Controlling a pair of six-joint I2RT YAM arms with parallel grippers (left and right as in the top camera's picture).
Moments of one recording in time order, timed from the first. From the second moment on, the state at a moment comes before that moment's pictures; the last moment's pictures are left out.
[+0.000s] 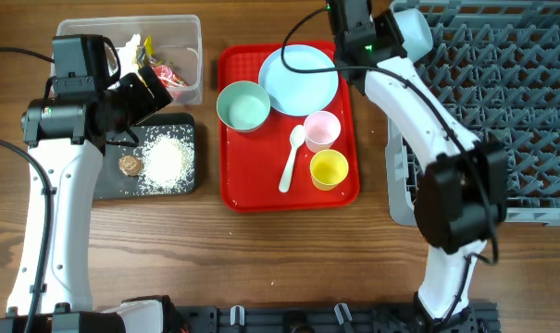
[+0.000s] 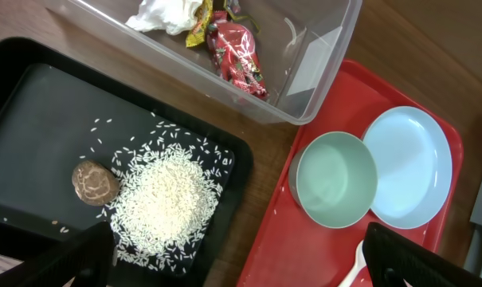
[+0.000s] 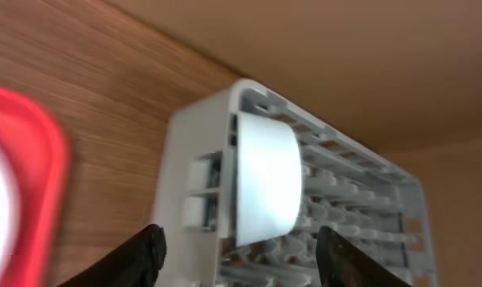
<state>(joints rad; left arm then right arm) 0.06 1.45 1.42 -0.96 0.05 -0.49 0.36 2.06 1.76 -0.53 0.66 -0.29</state>
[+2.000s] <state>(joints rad) 0.06 1.45 1.42 -0.96 0.05 -0.49 0.16 1.92 1.71 -0.90 1.09 0.04</state>
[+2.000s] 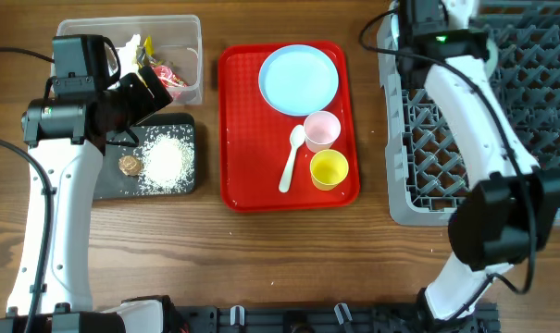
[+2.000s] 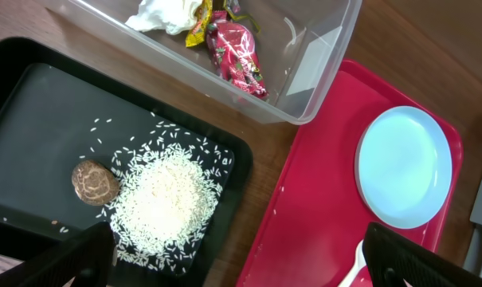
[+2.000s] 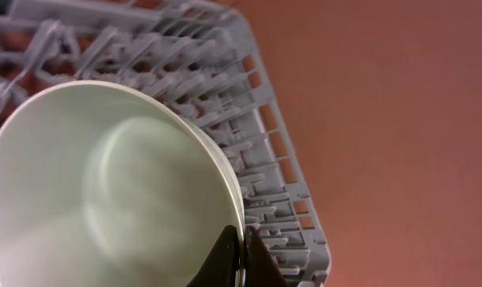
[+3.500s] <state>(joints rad) 0.06 1.45 1.42 -0.96 0.05 -0.49 0.56 1.64 1.51 -0.65 0.64 -0.24</state>
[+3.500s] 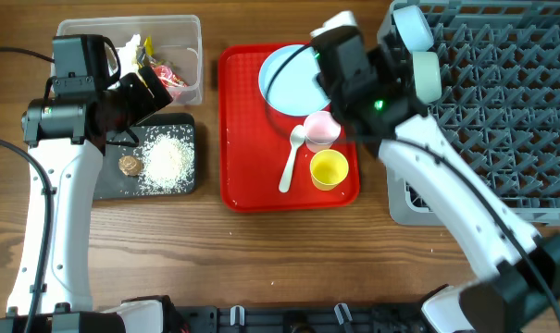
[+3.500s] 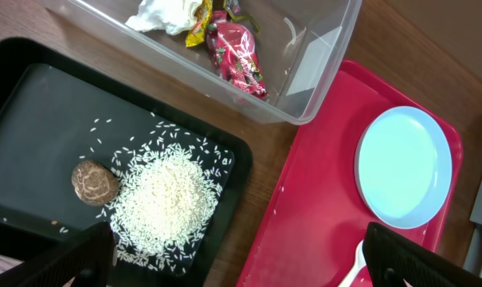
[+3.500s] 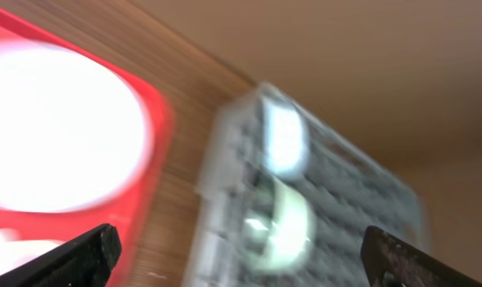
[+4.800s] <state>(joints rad) 0.06 1.45 1.42 -0.96 0.05 -0.49 0.30 2.20 1.52 -0.35 -0.13 0.47</state>
